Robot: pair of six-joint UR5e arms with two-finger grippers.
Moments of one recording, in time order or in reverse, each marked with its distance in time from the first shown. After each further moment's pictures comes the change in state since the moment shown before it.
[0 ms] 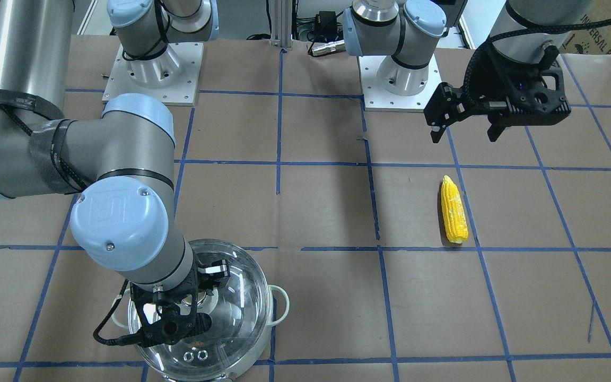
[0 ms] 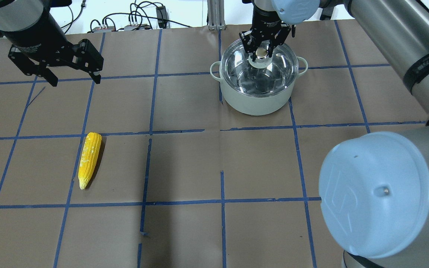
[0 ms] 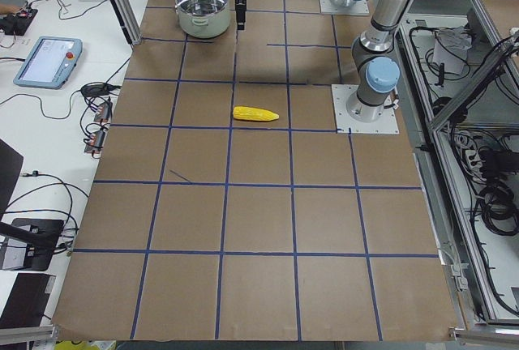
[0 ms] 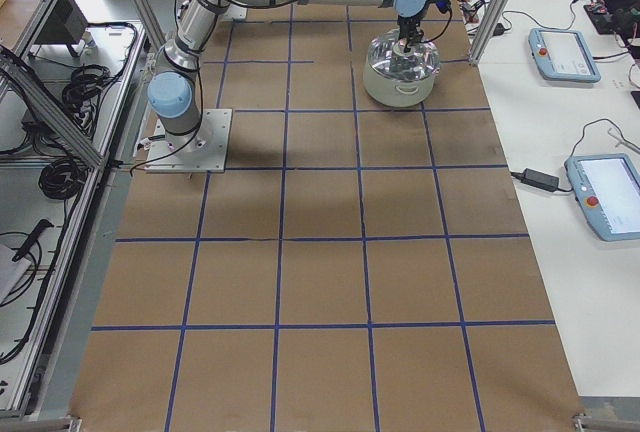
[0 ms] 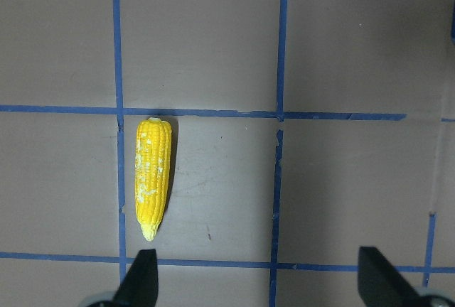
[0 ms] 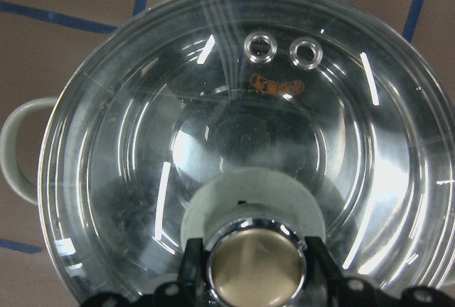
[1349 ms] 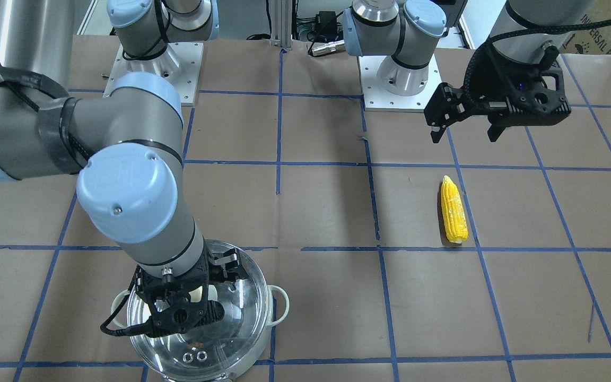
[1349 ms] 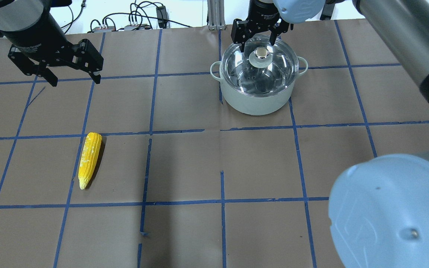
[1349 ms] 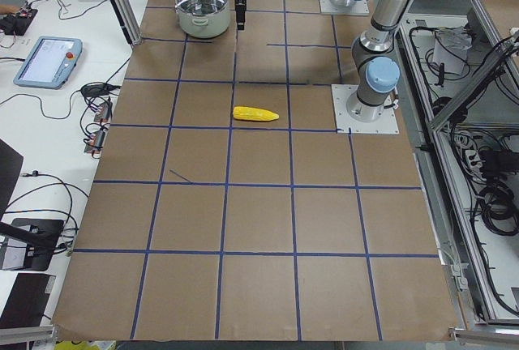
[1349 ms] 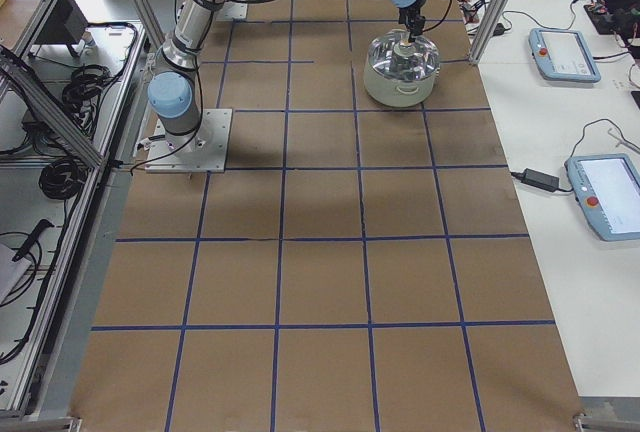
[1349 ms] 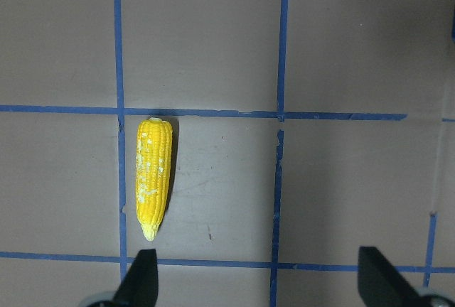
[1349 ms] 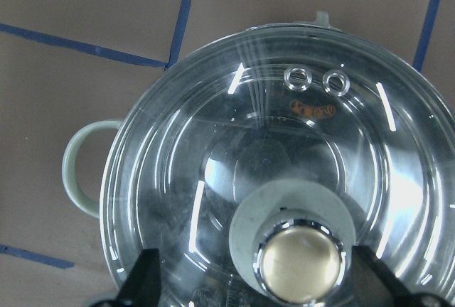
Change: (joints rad) left arm 0.000 -0.001 0.000 0.000 -0.001 0.000; right arm 0.018 -0.014 0.008 -0.079 0.032 0.009
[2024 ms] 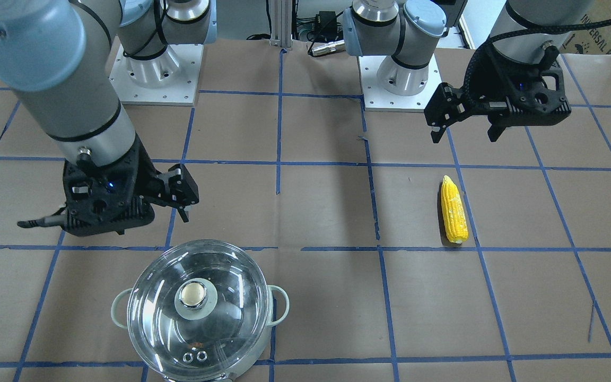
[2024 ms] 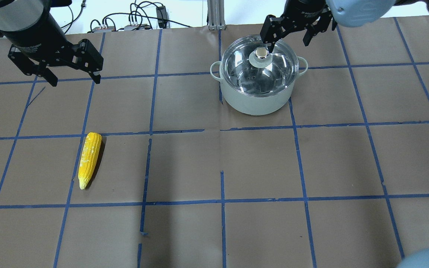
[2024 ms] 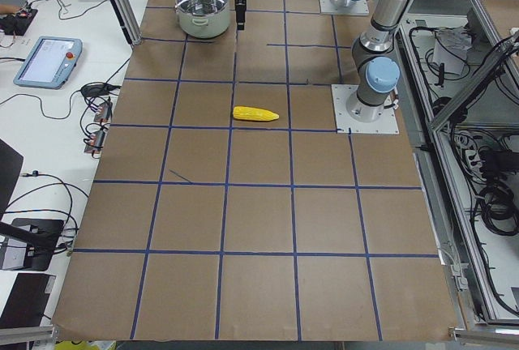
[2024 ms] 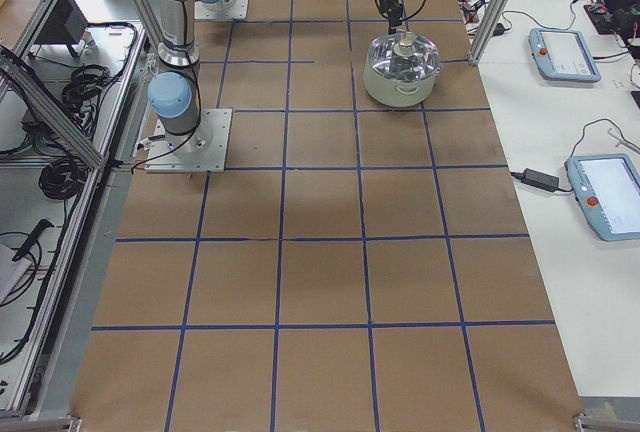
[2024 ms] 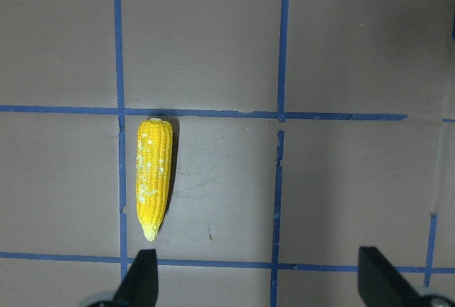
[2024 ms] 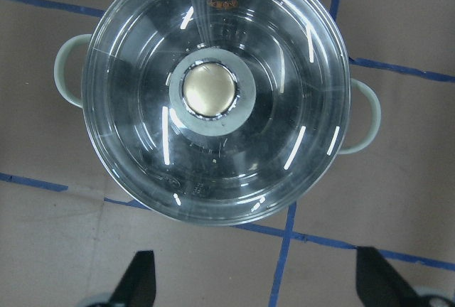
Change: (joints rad) left arm 0.000 0.000 0.000 0.000 0.002 0.000; right arm -0.060 -0.273 0.212 0.008 0.001 -0.022
